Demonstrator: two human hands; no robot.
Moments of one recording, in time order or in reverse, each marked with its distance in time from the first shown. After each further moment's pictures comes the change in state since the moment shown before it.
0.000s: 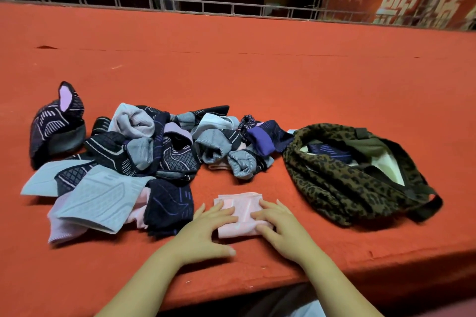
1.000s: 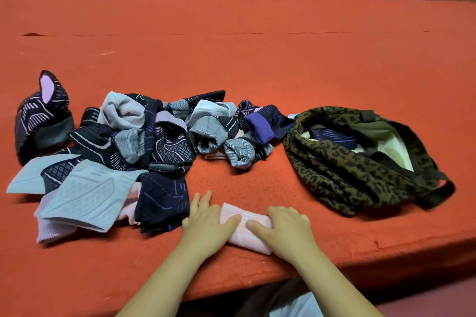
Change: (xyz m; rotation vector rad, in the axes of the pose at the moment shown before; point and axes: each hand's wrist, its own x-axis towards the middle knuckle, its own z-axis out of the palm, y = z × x) left_hand 0.017 0.032 0.016 0.087 0.110 -0.539; right_hand -0.003 -0.029 0.002 -0.332 -0.038 0.451
